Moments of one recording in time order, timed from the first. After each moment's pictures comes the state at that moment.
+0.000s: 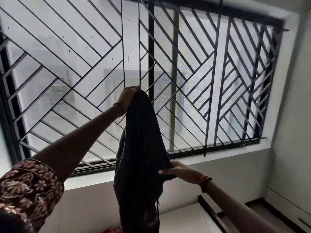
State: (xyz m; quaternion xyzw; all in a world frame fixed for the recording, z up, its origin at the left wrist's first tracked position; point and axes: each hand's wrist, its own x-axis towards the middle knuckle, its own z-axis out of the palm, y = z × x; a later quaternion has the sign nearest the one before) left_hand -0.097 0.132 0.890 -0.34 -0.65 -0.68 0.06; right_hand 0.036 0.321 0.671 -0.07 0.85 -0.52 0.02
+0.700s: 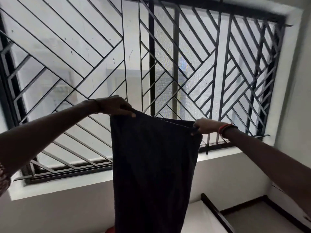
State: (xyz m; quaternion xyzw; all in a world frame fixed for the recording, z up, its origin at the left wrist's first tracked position) left_hand -0.096 0.058 0.895 -0.48 -0.87 -0.09 0.08; right_hand 0.024 0.412 0.818 0.04 1.00 0.01 -0.05
